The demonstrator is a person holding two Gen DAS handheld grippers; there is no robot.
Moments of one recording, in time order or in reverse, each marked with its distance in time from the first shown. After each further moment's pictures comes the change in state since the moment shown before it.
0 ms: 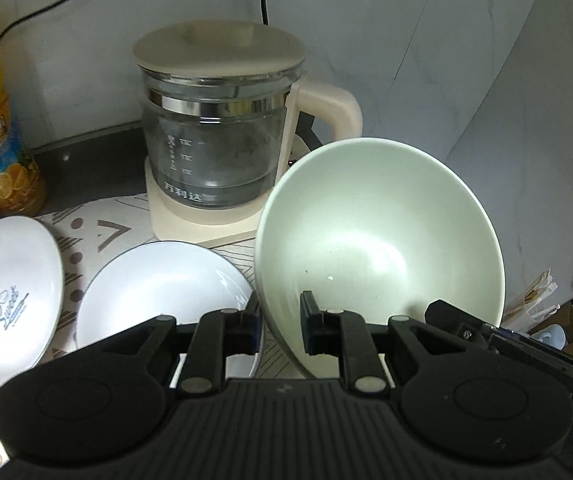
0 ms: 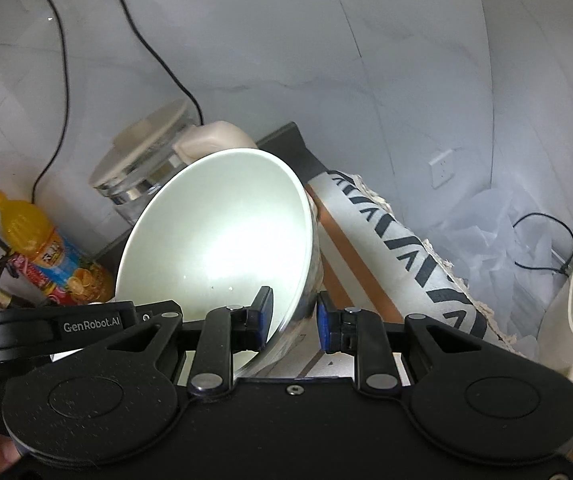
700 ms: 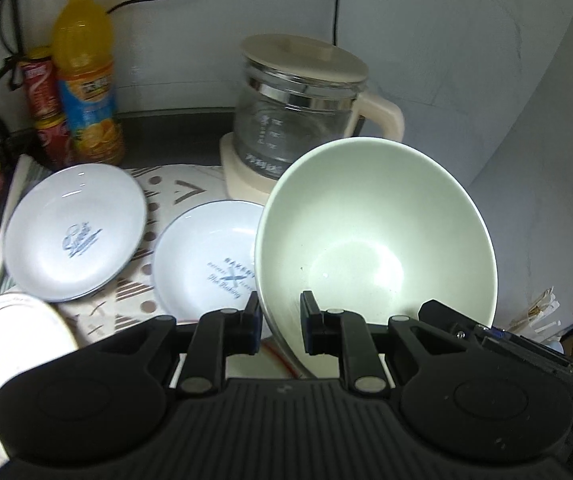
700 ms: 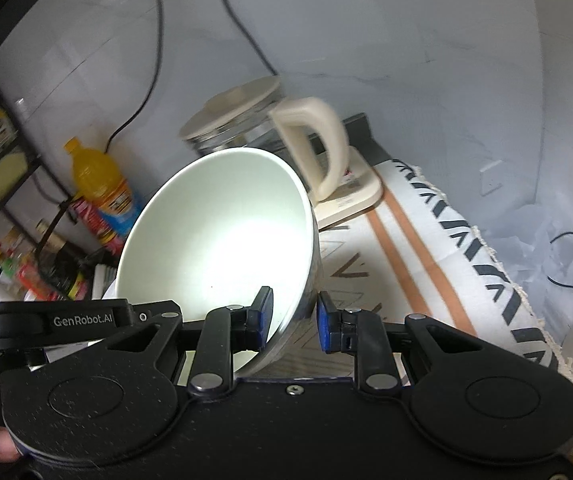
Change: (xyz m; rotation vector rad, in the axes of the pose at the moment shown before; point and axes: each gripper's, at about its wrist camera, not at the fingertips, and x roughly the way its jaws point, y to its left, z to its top) left arm -0.072 0.037 -0.056 -0.137 -0.054 0.074; right arm -0.038 0.032 -0.035 -0.138 0.018 0.140
